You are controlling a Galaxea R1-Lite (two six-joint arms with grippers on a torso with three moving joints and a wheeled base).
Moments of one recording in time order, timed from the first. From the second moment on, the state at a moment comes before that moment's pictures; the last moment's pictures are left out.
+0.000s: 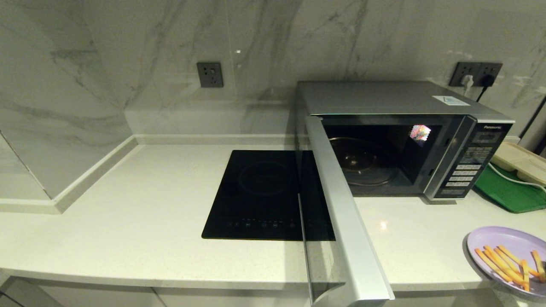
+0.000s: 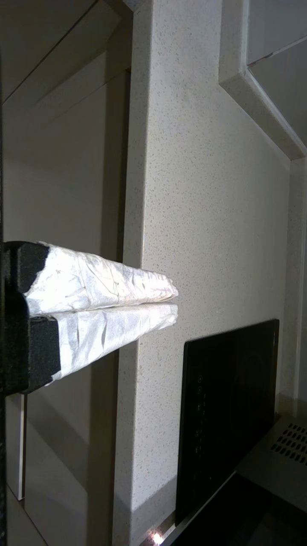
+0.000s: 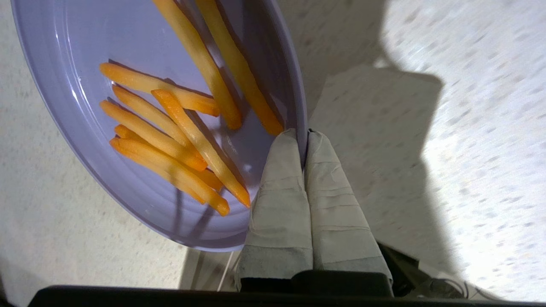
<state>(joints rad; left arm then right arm) 0.00 0.00 0.00 -0.01 0.01 -0.06 -0.81 1.74 -0.75 0.17 0.14 0.57</state>
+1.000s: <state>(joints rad) 0.00 0.00 0.00 -0.01 0.01 -0.06 -0.35 1.58 -0.75 0.17 0.24 0.73</state>
